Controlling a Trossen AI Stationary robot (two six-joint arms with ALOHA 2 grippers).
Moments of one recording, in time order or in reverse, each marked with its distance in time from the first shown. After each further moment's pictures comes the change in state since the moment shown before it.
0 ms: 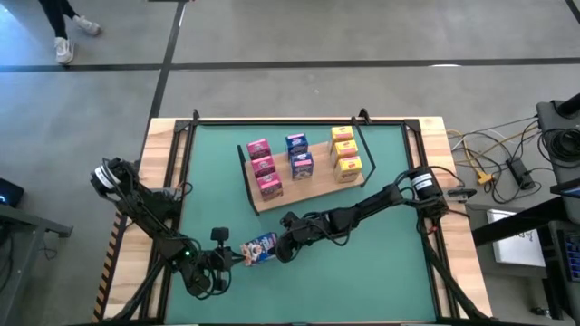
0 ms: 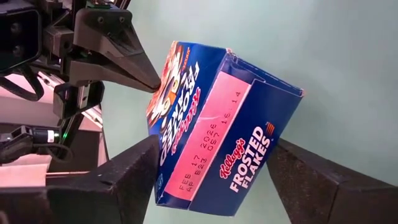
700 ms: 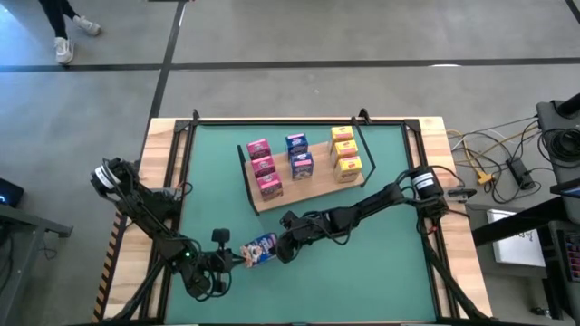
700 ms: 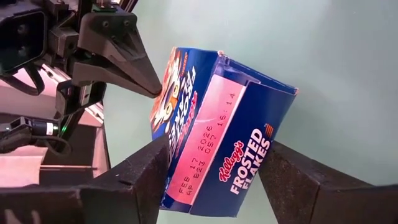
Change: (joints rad) left arm -0.001 -0.005 0.019 -0.001 0.007 0.053; right arm 0.000 -0.012 0.000 -0.002 -0.007 -0.058
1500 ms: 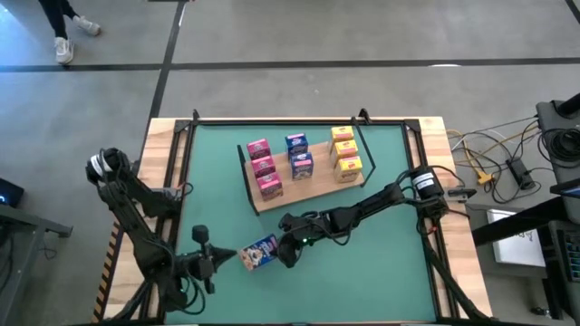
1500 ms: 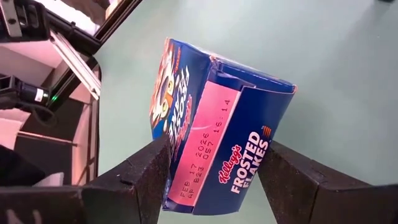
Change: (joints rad) left arm -0.151 -0.138 0.200 -0.441 -0.416 0.040; right arm 0.000 -0.003 0.000 0.009 -0.025 -0.195
